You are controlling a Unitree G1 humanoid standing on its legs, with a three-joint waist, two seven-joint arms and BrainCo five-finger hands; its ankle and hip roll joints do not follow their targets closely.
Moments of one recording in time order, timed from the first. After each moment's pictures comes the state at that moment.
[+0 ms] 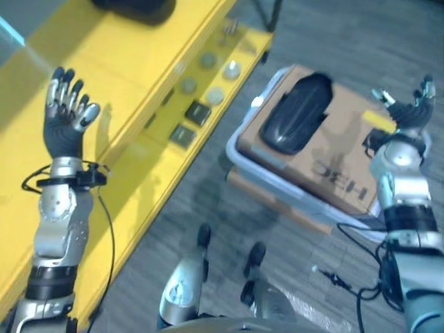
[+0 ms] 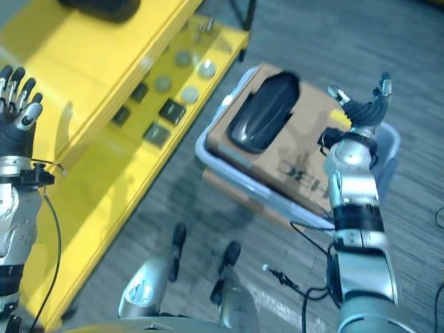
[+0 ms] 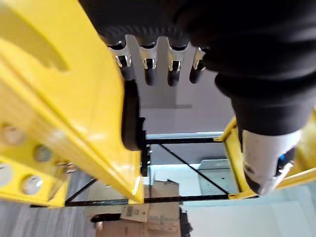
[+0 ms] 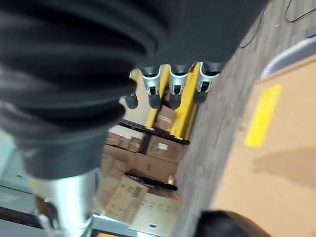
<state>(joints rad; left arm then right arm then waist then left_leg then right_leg) -0.26 0.55 0.07 -0.21 -0.59 -0.17 0.17 -0.74 -0.70 -0.06 0.59 0.35 0.03 -0.56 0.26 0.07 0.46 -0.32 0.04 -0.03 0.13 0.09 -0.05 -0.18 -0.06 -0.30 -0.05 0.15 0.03</state>
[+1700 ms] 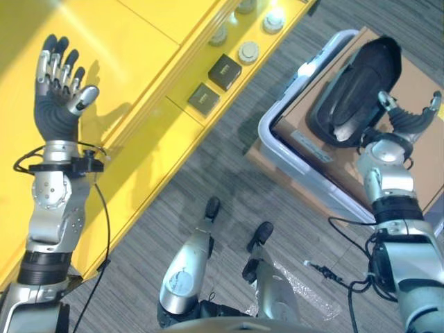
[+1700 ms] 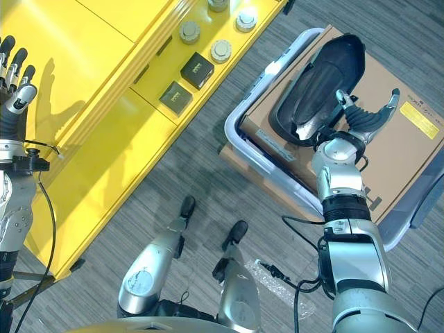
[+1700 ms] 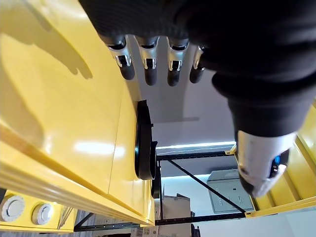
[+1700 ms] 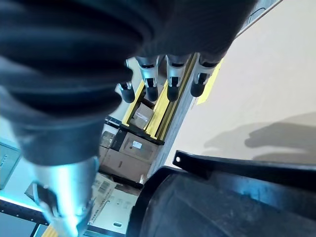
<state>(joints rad) -0.28 0.63 0.09 -0.19 -0.63 -0.26 0.17 -0.72 -0.67 -0.03 0.57 0.39 0.02 -0.78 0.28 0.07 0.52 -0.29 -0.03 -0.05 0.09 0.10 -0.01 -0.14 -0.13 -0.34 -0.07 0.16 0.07</state>
